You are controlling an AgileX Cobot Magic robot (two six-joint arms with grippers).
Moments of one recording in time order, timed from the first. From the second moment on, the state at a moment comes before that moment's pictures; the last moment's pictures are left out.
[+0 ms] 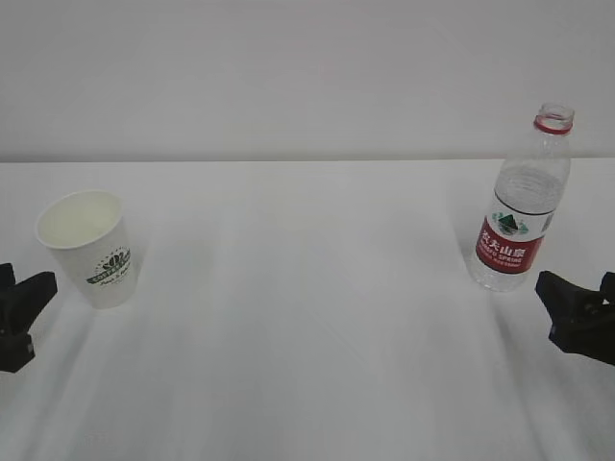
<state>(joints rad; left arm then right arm) -0.13 1.55 -0.08 0.18 -1.13 -0.11 0.13 1.68 -0.10 0.01 -1.14 0.12</state>
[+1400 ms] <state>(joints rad) -0.13 1.78 -0.06 0.25 -1.15 -0.10 0.13 1.86 -0.26 -0.02 -1.15 0.05</state>
